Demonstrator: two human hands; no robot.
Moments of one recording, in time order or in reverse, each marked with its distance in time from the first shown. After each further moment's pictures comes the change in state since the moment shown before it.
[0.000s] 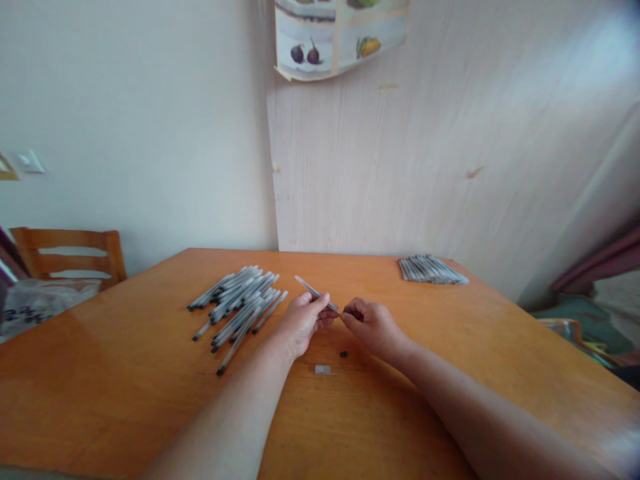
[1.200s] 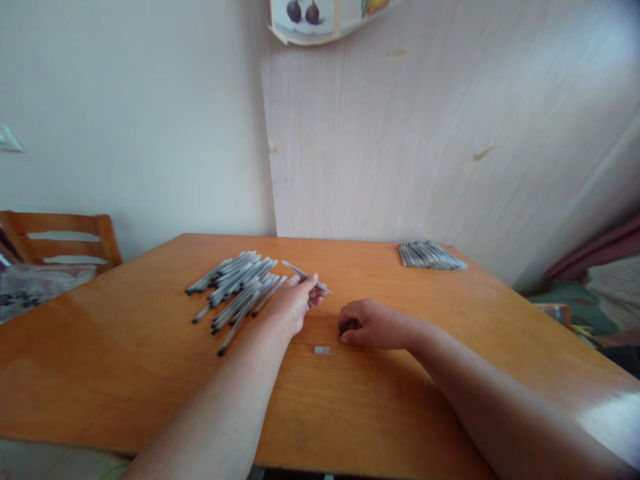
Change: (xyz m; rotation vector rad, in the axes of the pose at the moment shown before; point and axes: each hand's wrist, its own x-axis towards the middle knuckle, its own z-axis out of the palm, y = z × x) left_hand 0.012 -0.003 -0.012 0.008 0.130 0.065; right_hand -0.008 -0.006 -0.024 -0.063 -0.567 -0.128
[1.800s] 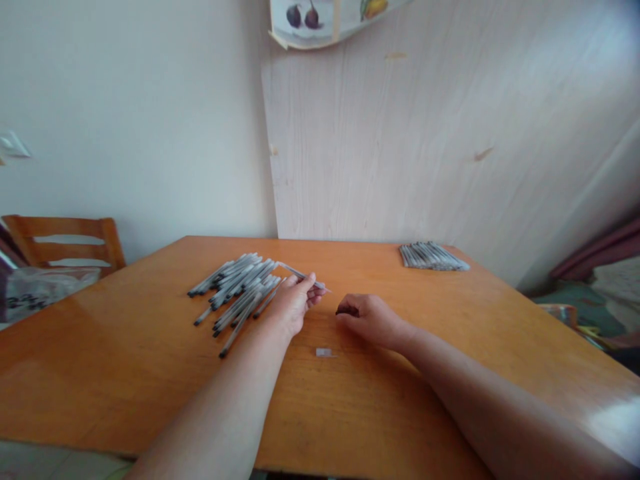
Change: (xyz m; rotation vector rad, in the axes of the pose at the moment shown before) left_hand 0.001 0.005 -0.002 -0.051 0.044 0.009; right_hand 0.012 0.006 0.014 0.002 0.306 0.070
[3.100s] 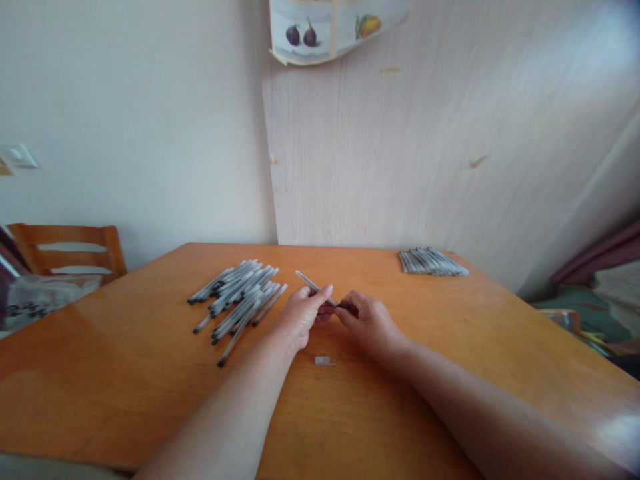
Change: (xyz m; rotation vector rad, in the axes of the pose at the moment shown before) left_hand -0.015 -0.007 0.013 0.135 -0.109 -0.069; right_hand 0.004 0.000 0.017 -0.003 0.329 0.052
